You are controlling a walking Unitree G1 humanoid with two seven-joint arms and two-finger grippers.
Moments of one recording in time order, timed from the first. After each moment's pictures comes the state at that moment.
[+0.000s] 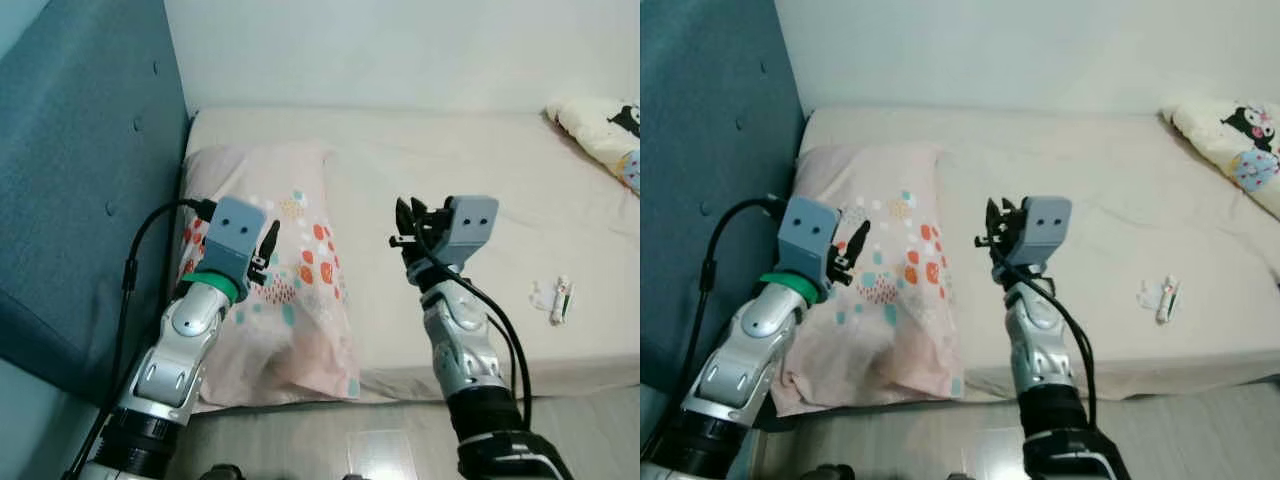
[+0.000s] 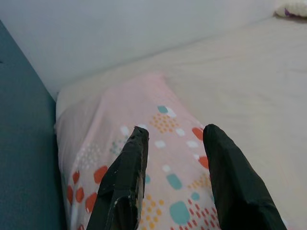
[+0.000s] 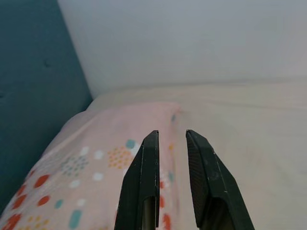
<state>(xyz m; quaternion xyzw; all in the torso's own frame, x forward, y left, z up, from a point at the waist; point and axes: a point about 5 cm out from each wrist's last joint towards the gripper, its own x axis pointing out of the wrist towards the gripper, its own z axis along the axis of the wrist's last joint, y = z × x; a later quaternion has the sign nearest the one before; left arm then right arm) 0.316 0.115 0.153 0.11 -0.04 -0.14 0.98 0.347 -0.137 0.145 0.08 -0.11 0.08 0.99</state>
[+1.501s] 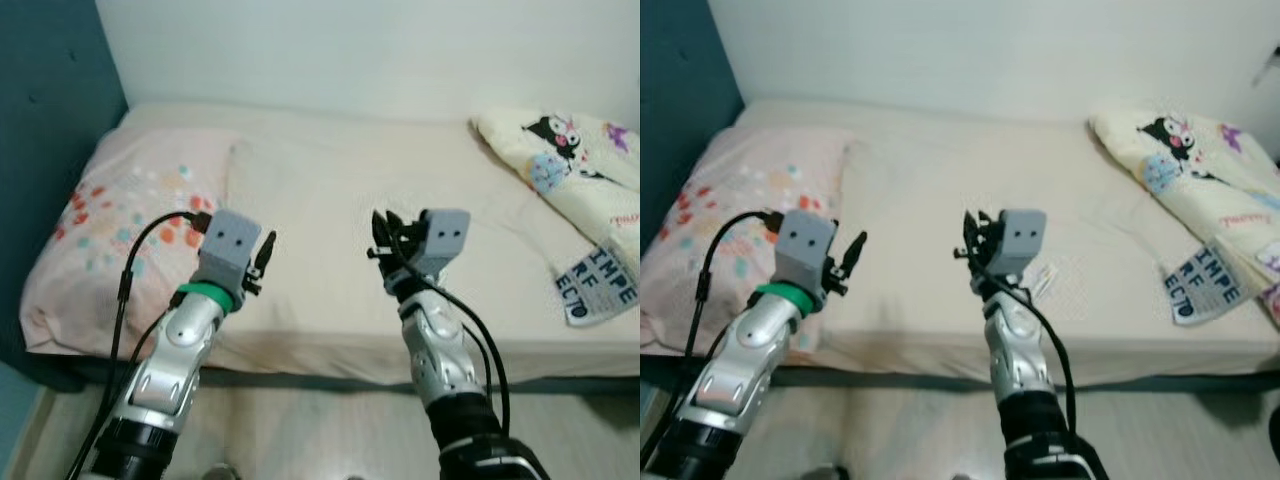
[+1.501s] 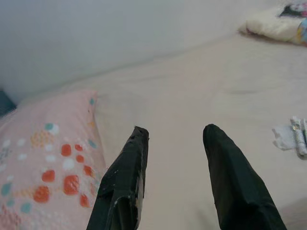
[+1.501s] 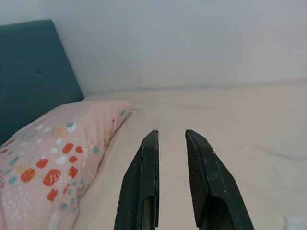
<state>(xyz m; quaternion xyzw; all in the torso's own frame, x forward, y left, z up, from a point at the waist) 0.314 0.117 0.142 0.10 -0.04 -0.14 0.98 0.342 -0.127 0.135 0.09 -0.10 0.09 0.99</state>
